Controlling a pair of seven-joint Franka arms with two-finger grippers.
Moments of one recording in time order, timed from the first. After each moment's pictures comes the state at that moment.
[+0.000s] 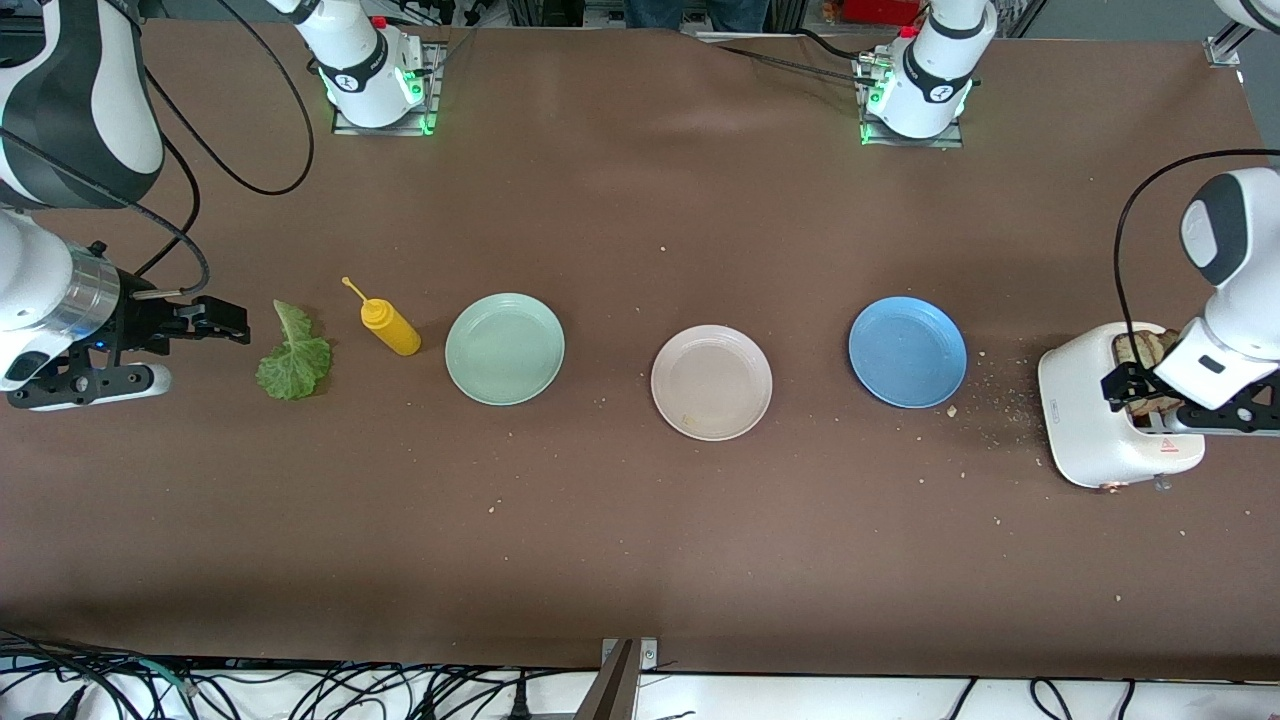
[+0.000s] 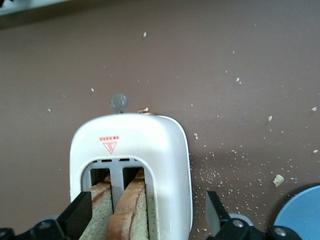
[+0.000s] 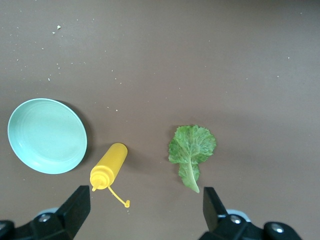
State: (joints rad) left arm 0.29 0.28 -0.10 -1.90 0.29 2.34 0.08; right arm -0.01 0.33 0.08 -1.40 -0.03 1.62 -0.08
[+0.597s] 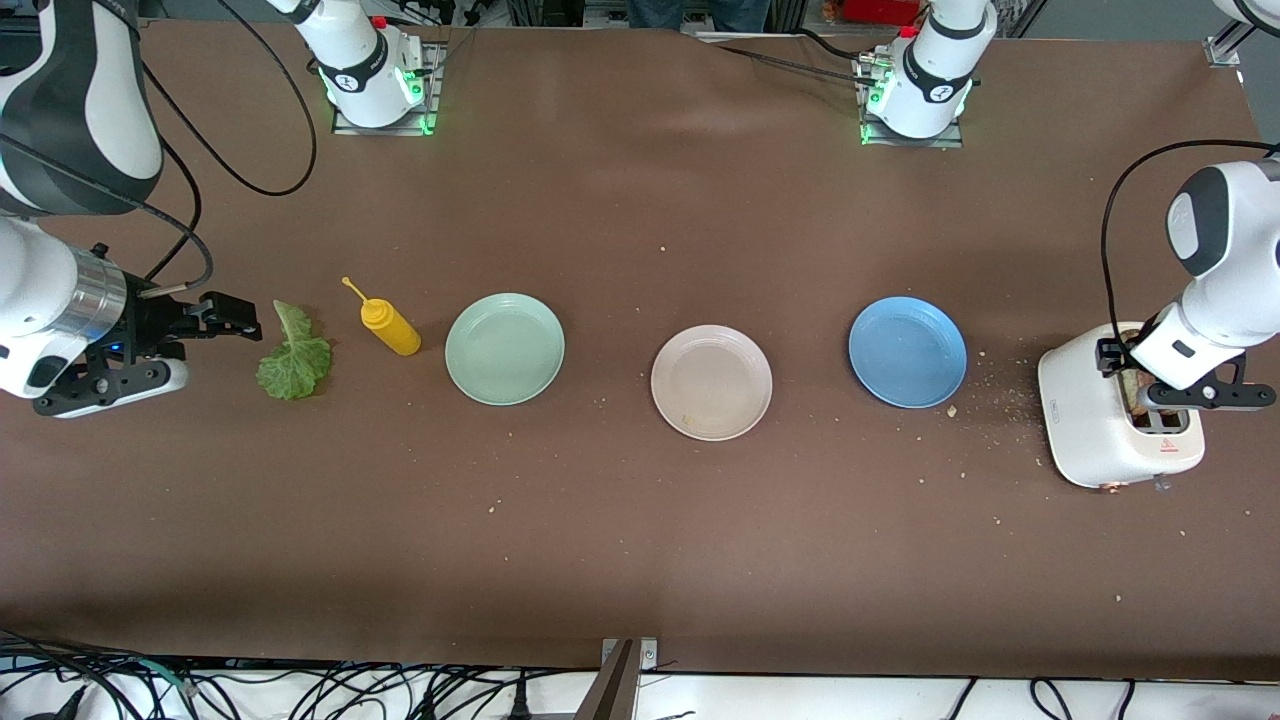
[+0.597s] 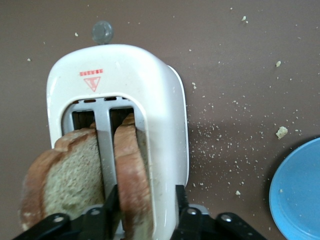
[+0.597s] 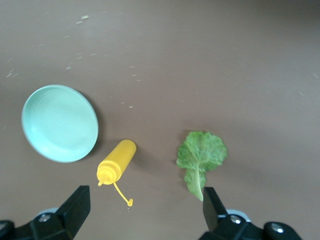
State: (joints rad) left arm 0.30 0.25 -0.11 -1.94 0.29 2.18 0.08; right arm -0.03 0.34 0.08 -1.41 0.06 1.62 -0.30
